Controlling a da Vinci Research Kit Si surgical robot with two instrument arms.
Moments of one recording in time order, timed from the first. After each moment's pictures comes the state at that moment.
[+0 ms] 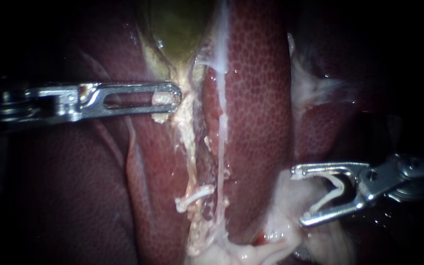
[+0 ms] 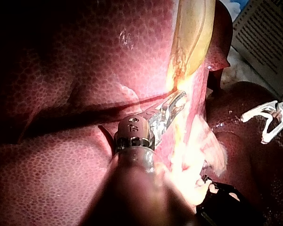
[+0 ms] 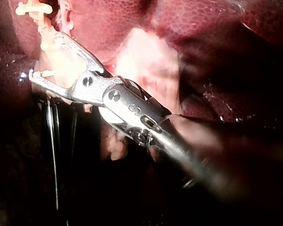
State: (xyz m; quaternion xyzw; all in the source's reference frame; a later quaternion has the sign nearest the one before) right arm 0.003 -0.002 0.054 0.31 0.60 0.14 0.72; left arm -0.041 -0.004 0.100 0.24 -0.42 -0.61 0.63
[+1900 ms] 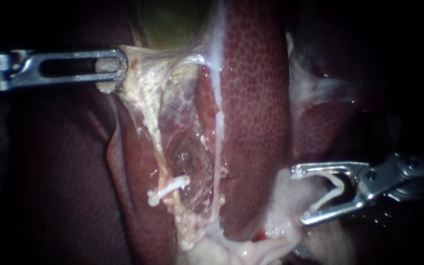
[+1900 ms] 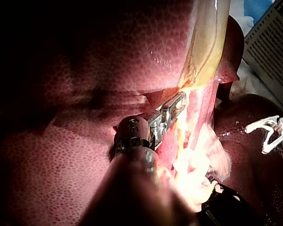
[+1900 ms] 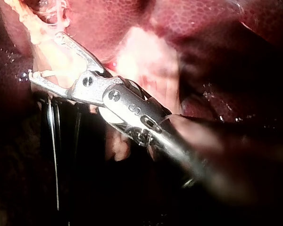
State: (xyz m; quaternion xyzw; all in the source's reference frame) right arm 0.003 -0.002 0.054 0.31 0.60 0.14 0.72; left arm -0.034 0.000 0.093 0.22 -0.43 -0.63 0.61
